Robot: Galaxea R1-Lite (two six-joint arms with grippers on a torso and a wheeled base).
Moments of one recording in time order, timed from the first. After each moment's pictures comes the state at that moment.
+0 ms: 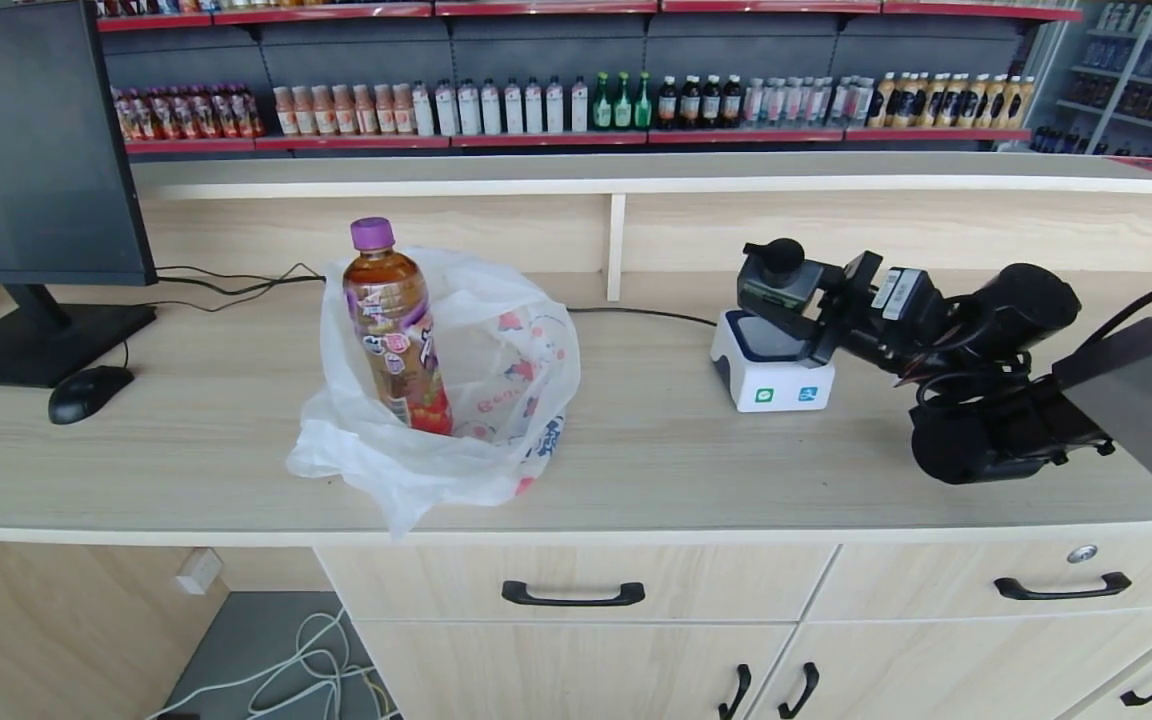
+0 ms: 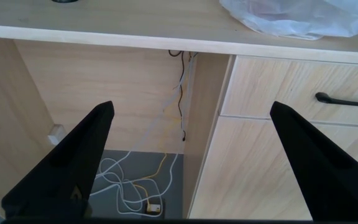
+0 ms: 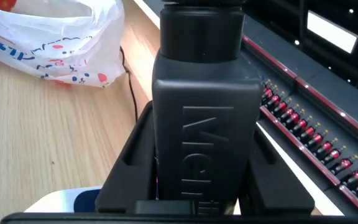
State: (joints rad) left arm 0.00 0.00 0.00 0.00 0.00 0.00; right arm 0.10 2.29 -1.33 -1.57 0.97 -0.48
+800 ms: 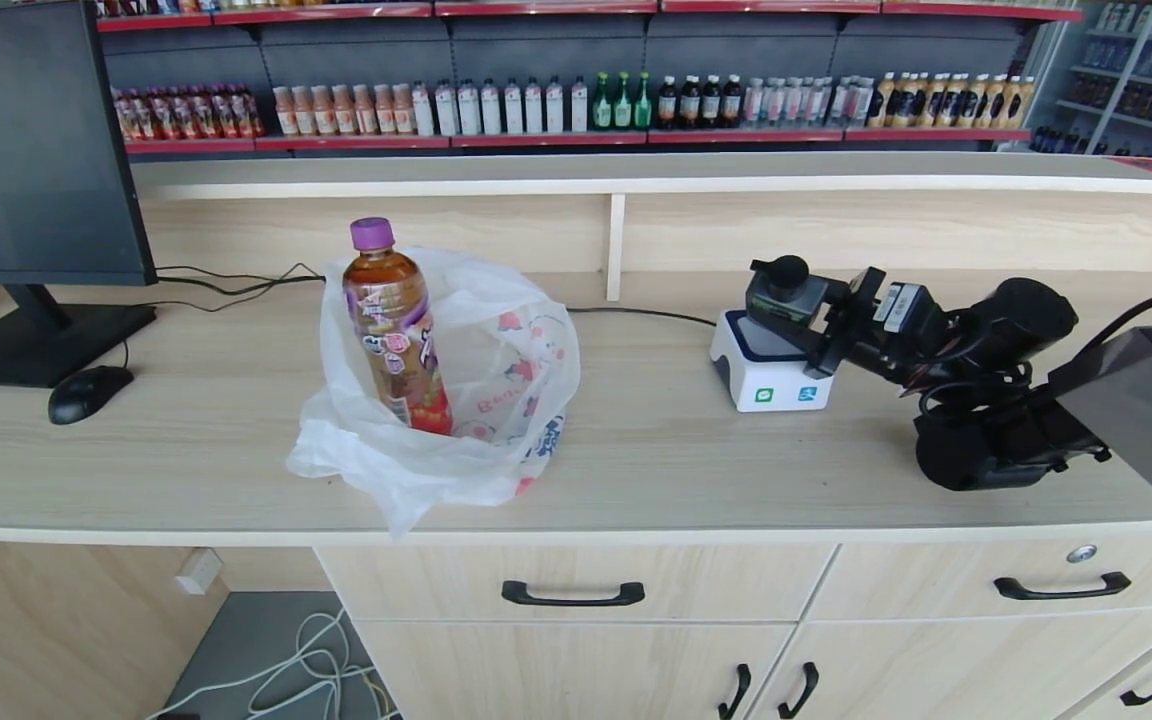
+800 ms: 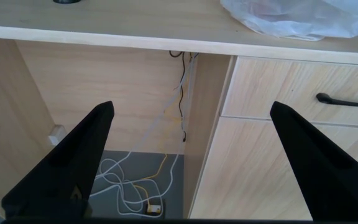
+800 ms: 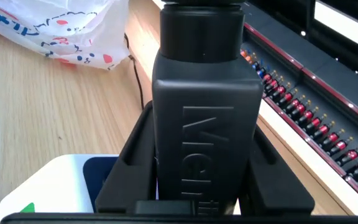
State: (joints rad) left arm 0.00 0.00 0.00 0.00 0.00 0.01; right arm 0.06 2.32 -1.33 -1.57 0.98 -0.49
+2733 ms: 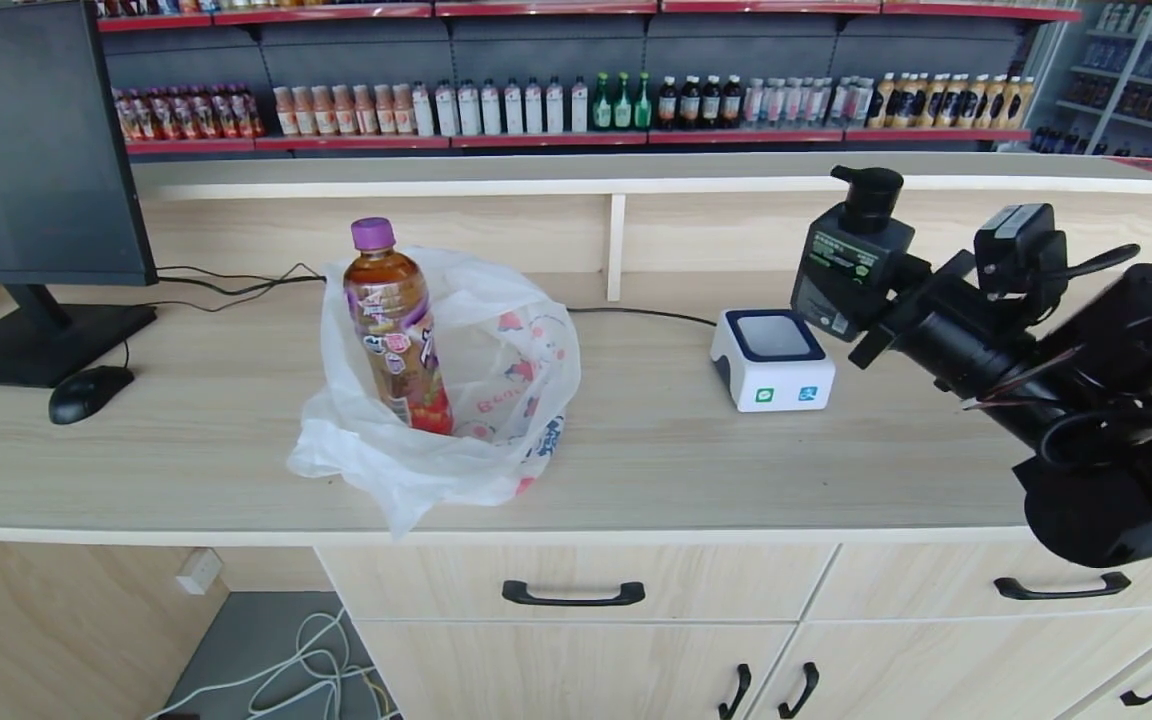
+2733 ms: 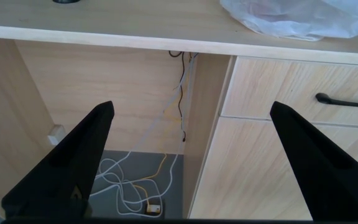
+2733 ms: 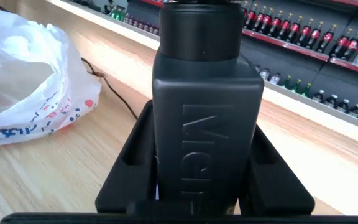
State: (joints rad) left arm 0.00 0.00 0.00 0.00 0.00 0.00; right arm 0.16 1.93 -0.83 -1.57 0.48 -0.18
